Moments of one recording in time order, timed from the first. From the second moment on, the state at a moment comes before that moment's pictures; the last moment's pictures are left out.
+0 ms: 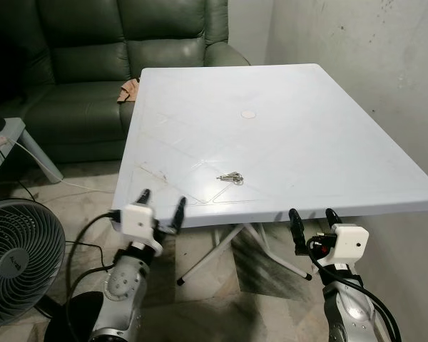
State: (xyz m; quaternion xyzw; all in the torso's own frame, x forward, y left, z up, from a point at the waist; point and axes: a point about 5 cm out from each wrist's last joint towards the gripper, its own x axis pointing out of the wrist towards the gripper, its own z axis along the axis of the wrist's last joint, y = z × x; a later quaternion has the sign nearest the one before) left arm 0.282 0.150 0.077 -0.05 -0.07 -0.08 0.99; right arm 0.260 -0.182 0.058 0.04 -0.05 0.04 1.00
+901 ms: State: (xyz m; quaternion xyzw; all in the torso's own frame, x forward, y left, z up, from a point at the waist) left arm 0.276 0.175 0.082 -0.09 -0.03 -0.02 1.00; right arm 0.267 -0.175 0.075 -0.01 0.00 0.05 1.00
